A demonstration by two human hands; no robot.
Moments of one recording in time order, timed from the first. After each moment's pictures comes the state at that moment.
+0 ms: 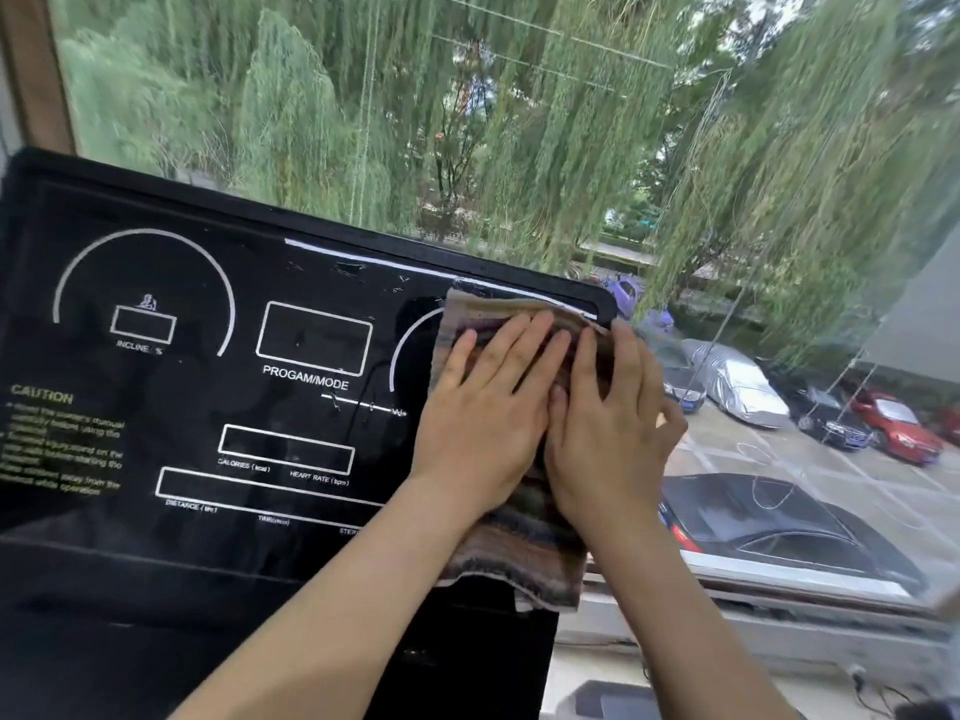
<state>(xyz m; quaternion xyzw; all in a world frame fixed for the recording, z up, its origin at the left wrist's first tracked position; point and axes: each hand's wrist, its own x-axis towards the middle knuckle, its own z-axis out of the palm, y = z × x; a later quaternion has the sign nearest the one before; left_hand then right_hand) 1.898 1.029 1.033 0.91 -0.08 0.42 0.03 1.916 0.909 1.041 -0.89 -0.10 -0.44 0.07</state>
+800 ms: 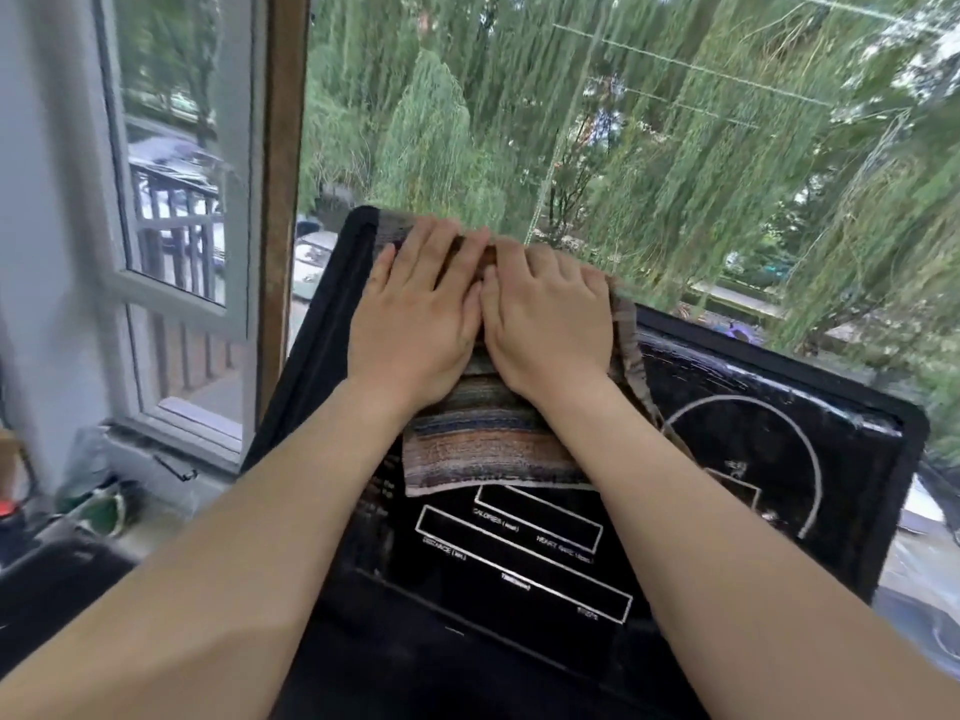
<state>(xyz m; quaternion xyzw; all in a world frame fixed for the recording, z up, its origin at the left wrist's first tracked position) 1.864 1.292 1.074 0.87 0.12 0.47 0.04 1.920 1.178 1.116 -0.80 -0.35 -0.47 0.05</state>
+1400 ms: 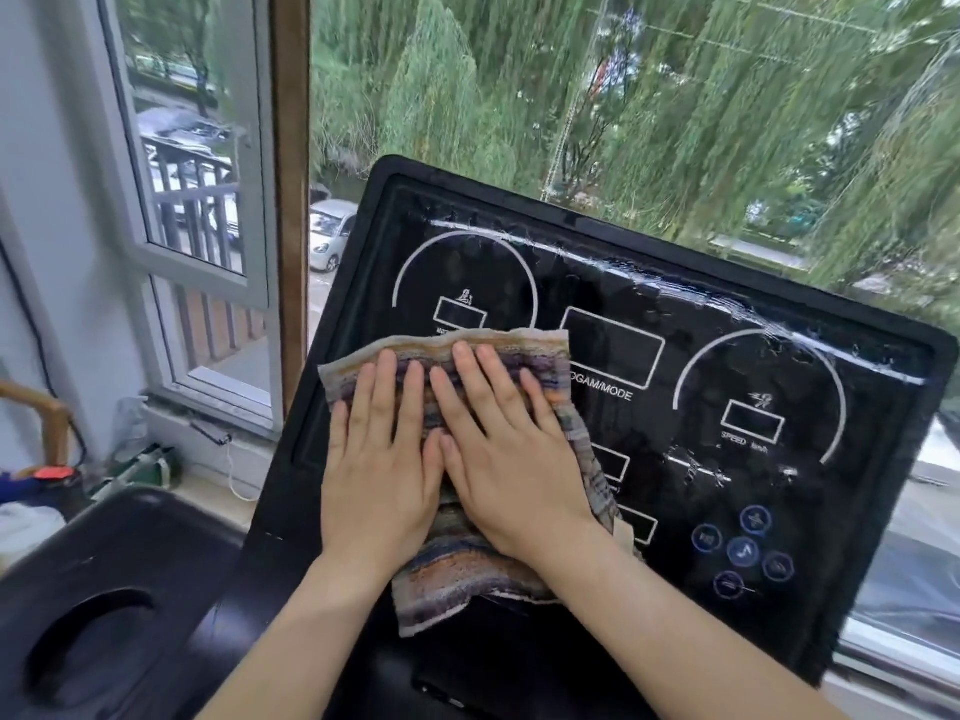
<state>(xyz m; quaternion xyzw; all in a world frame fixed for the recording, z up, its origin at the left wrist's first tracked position) 1.776 1.256 0.929 0.90 0.21 0.36 0.08 1.843 1.138 0.987 -0.82 -0.47 -0.32 -0.03</state>
